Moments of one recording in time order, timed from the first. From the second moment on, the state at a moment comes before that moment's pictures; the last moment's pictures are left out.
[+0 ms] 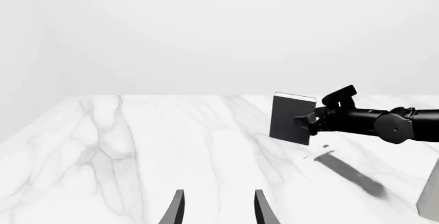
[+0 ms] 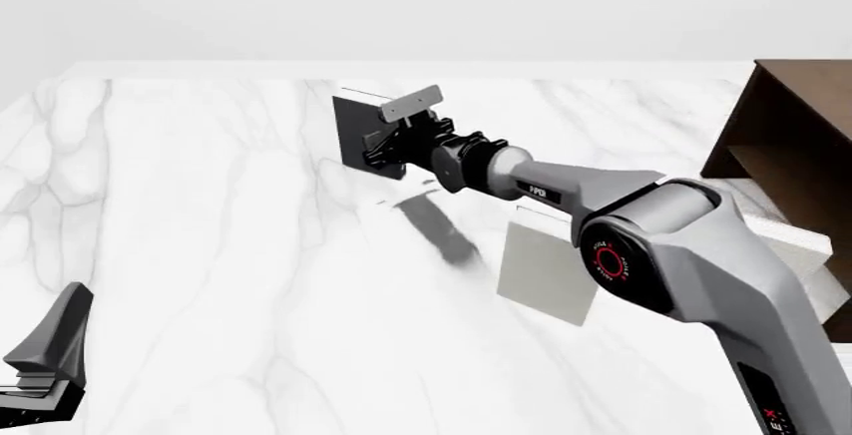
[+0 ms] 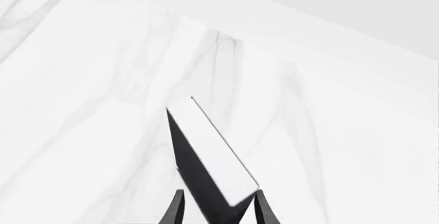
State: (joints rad) left arm 0.00 0.00 0.00 0.00 0.00; right arm 0.55 2.50 -1.98 -0.07 -0.07
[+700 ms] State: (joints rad) left arm 0.00 0.00 0.00 0.00 0.00; right arm 0.54 2.31 -1.73 -0.18 -0.13
